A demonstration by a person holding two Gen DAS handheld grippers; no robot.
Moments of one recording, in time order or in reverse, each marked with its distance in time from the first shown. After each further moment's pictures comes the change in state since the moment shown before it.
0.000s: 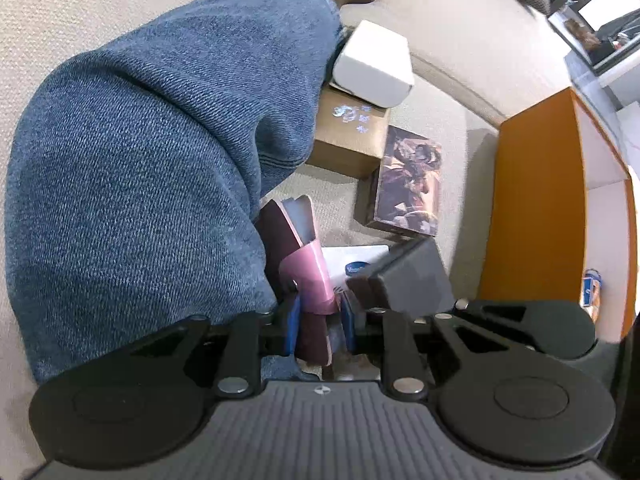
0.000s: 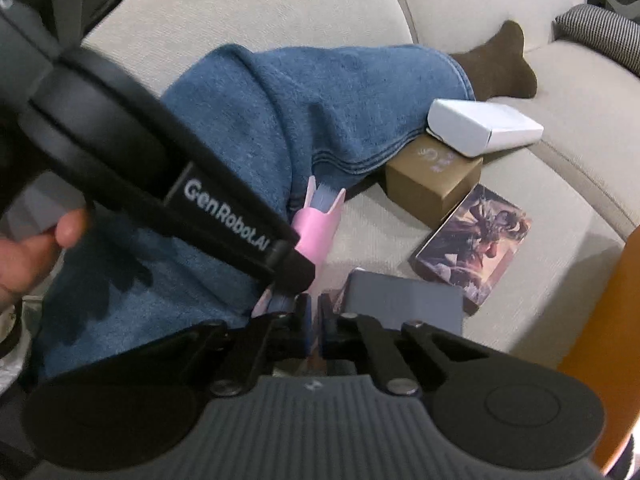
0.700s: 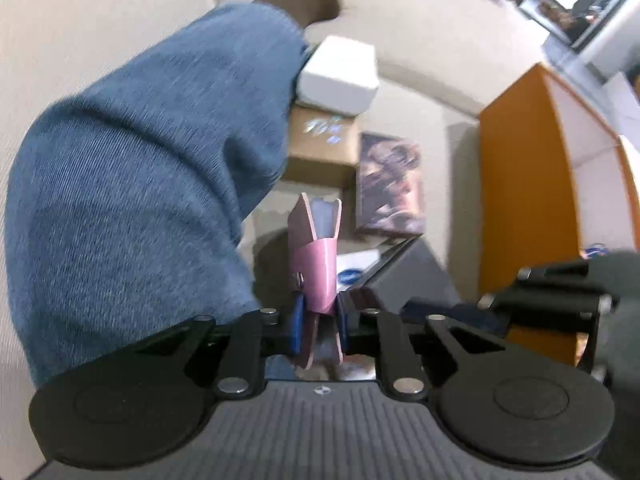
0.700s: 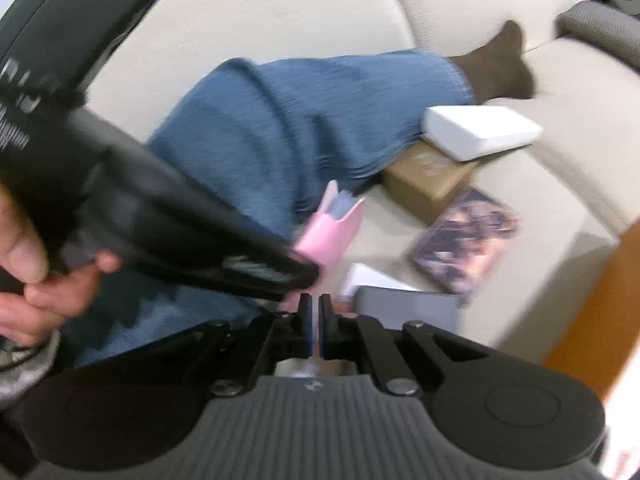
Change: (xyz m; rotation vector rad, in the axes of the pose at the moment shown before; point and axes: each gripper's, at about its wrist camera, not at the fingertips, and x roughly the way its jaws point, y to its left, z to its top) left arm -0.006 -0.019 -0.013 0.147 -0.105 0.012; right arm -0.032 -0.002 0.006 0.008 0.022 0.020
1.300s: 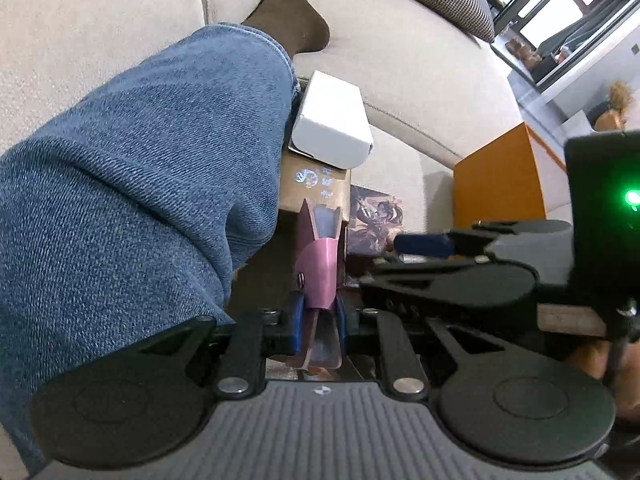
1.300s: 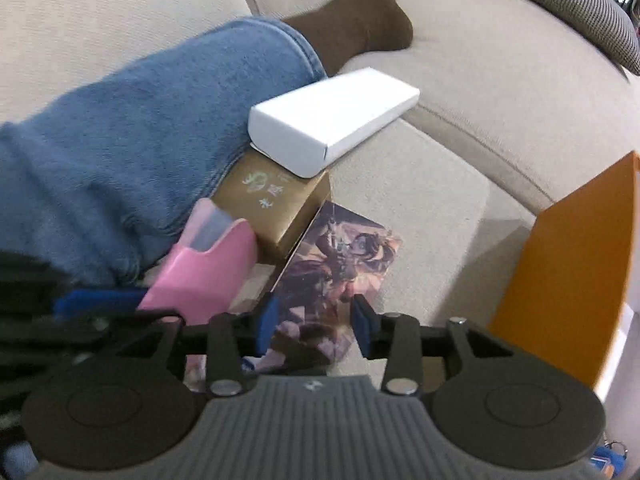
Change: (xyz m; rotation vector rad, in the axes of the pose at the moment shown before) left arm 0.012 0.035 0.027 -0.073 -0.054 -0.186; right arm 0.061 -0.062 0.061 0.229 0.153 -0.320
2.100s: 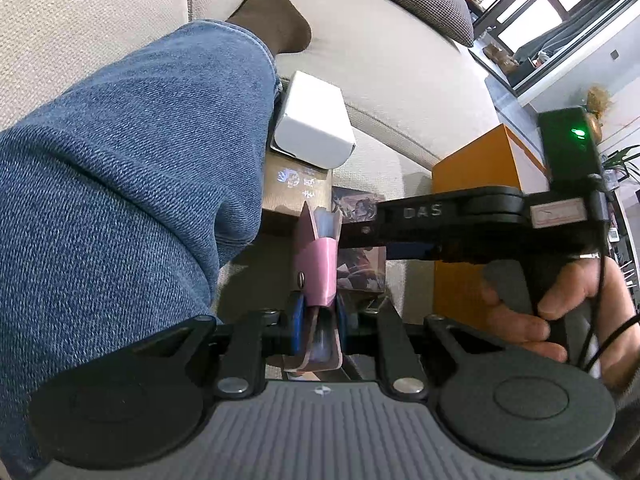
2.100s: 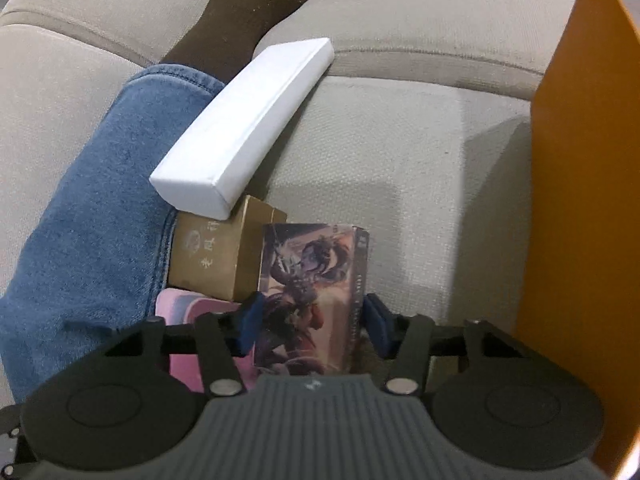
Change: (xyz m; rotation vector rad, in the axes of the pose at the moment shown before) left arm 0.005 0.004 -0.003 0.009 -0.014 -0.072; right arm 0.026 -0.069 0.005 0.458 0.073 0.196
